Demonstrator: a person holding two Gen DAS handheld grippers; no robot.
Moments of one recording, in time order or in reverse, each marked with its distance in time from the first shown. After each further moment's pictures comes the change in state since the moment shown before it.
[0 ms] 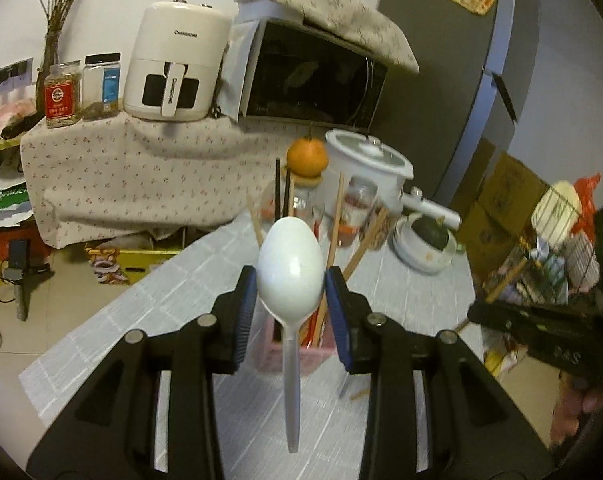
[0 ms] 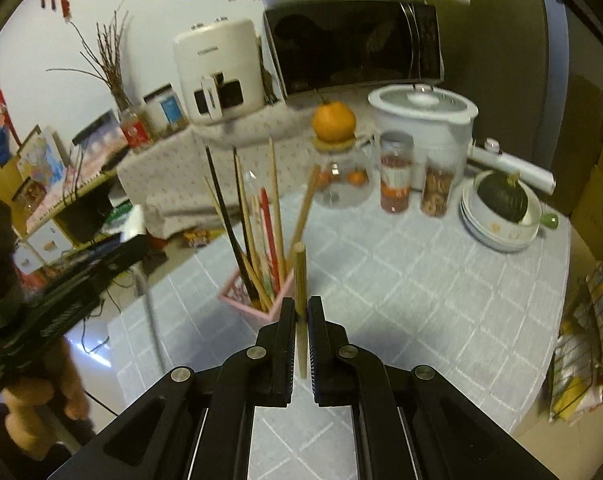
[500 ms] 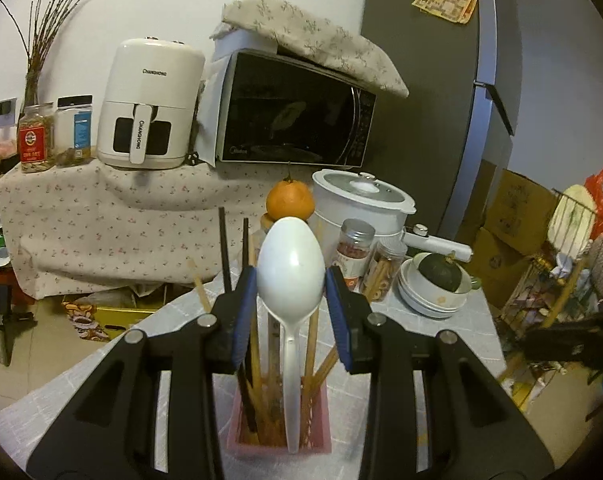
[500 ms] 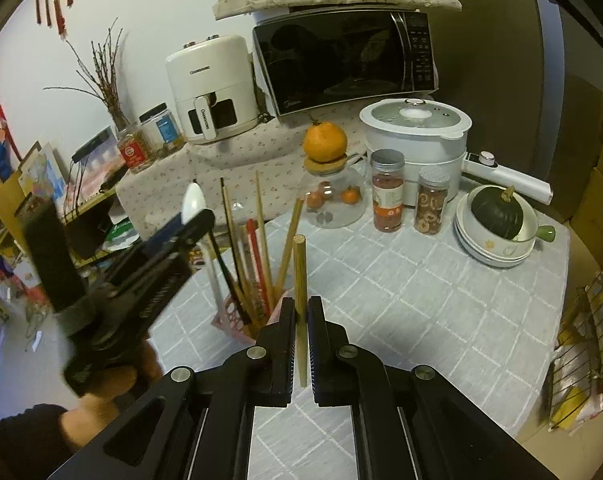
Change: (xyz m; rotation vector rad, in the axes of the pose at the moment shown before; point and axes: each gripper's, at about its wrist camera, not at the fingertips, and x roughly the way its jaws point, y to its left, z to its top) left arm 0.065 -0.029 0.007 0.082 -0.178 0.011; right arm 0.000 -0.026 0.017 0.019 -0.020 0.006
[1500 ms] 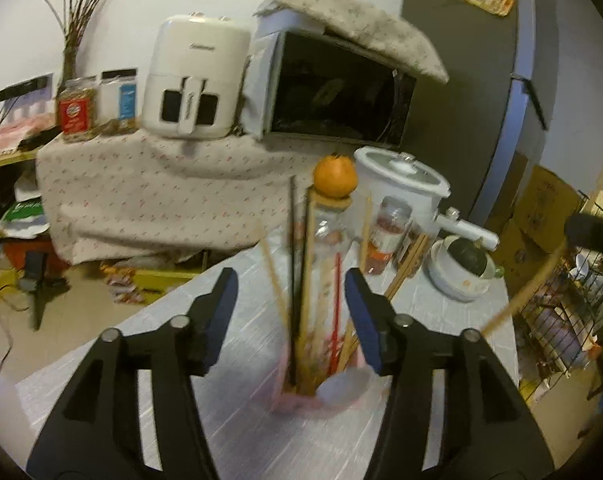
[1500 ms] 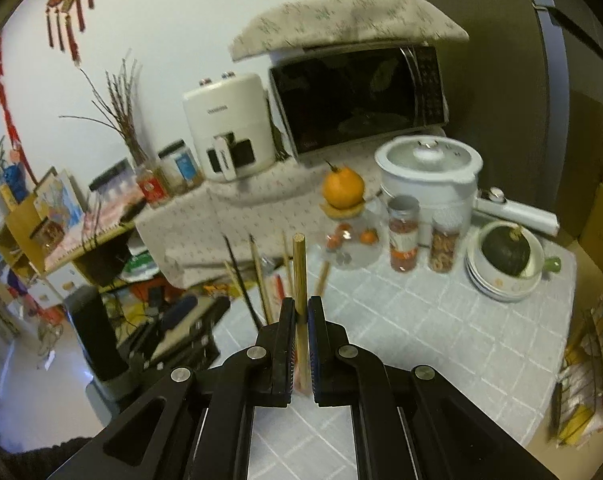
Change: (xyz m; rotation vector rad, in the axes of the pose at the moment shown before) left arm -0.033 0.024 0.005 -0.065 0.134 0.135; right arm -0.031 0.030 0.037 0.007 -0.119 0.075
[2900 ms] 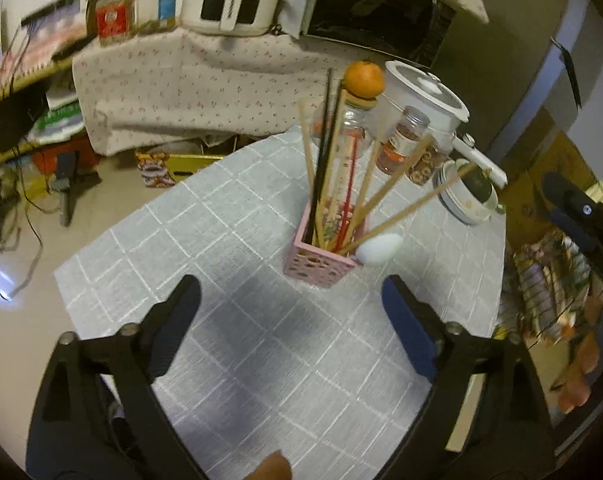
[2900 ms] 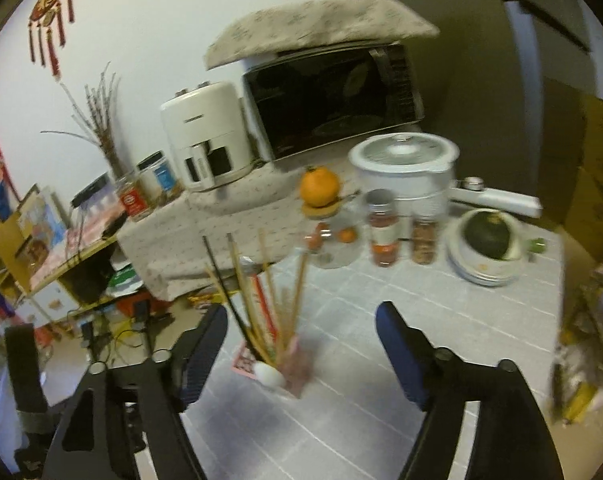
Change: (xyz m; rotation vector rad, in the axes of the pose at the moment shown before) left arm -0.058 -0.004 -0.026 -0.071 0.366 0.083; right arm -0.018 -0.020 -0.032 0.068 -0.025 -0.143
